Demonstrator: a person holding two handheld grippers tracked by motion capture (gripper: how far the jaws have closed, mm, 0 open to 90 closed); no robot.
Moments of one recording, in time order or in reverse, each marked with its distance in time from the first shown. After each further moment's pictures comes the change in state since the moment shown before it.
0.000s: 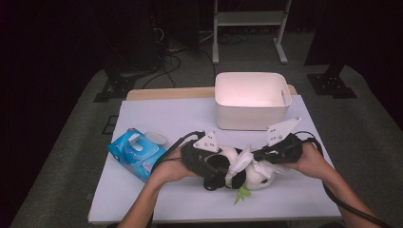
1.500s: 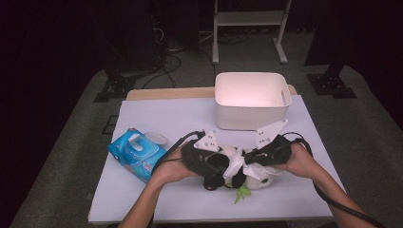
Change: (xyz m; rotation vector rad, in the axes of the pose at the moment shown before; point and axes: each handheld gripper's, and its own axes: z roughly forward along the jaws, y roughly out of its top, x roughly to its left) left arm -0.001 0.002 -0.003 -0.026 0.018 -0.015; right arm 0.001 0.009 0.020 0.006 0.044 -0.029
